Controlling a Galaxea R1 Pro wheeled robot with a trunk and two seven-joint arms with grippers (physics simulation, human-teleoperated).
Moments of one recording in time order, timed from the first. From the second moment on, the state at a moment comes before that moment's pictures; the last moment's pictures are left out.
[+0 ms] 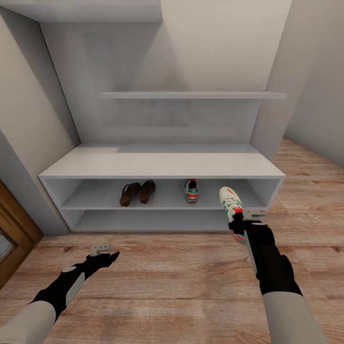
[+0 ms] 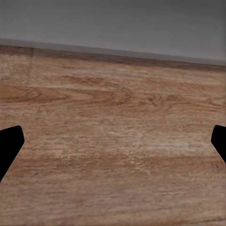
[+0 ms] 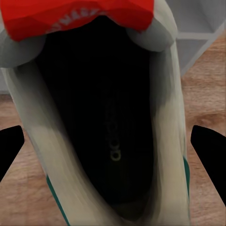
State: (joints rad) left arm -0.66 0.20 -0.07 -0.45 0.25 0.05 -0.30; right arm -0.63 0.05 -0.15 -1.25 0.28 0.82 -0.01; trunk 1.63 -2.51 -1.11
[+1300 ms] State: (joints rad) left arm -0.66 0.20 -0.07 -0.45 0.25 0.05 -0.34; right arm -0.63 0.06 -0.10 -1.17 0.27 0.70 -0.01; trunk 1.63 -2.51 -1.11
